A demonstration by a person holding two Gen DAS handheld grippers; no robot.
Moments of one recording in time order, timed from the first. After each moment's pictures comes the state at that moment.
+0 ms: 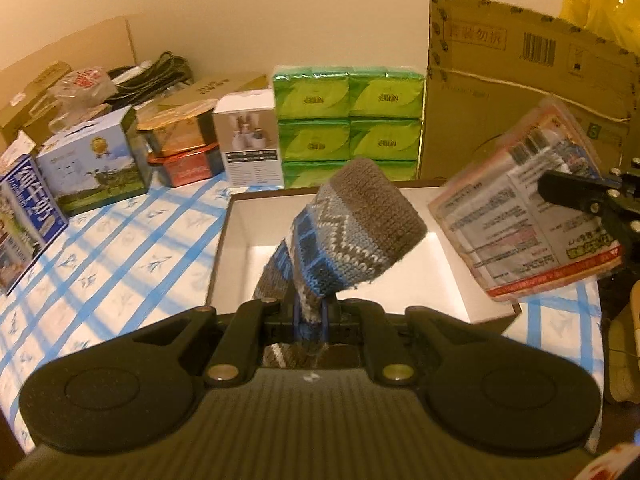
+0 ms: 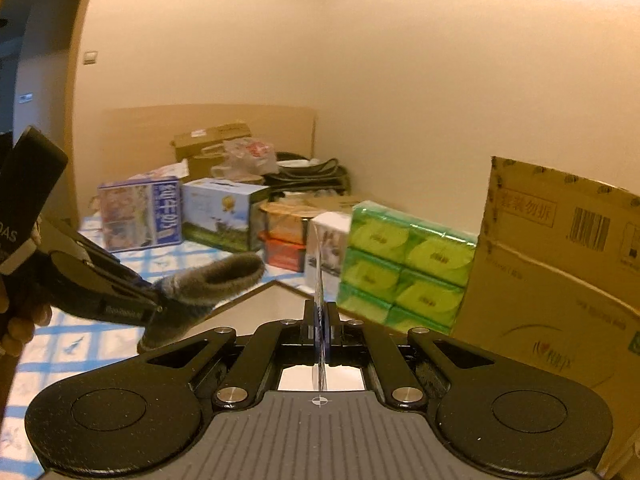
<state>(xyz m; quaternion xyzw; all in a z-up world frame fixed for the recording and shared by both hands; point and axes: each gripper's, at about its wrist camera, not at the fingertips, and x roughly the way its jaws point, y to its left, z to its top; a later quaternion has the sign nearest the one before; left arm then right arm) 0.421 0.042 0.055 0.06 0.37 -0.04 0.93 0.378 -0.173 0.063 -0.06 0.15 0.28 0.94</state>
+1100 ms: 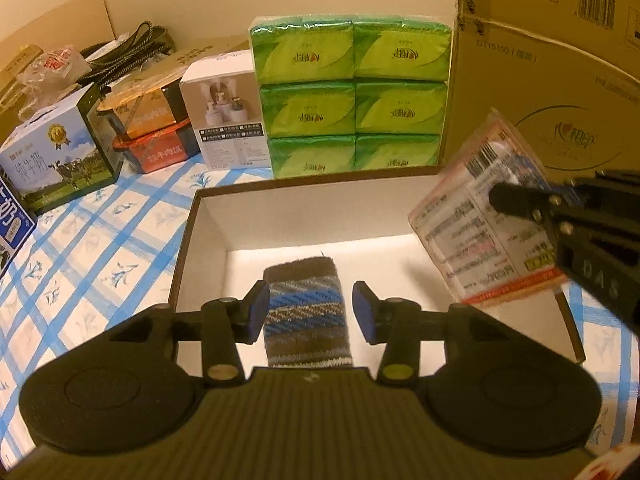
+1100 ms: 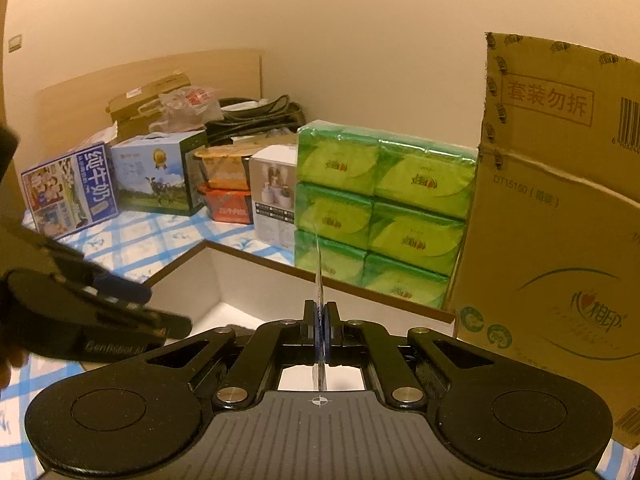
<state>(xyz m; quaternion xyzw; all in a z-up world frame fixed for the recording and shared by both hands) 0.518 0.034 -0.002 0.07 0.41 -0.04 0.91 0.508 -0.146 0.002 -0.02 0.25 0.23 0.94</state>
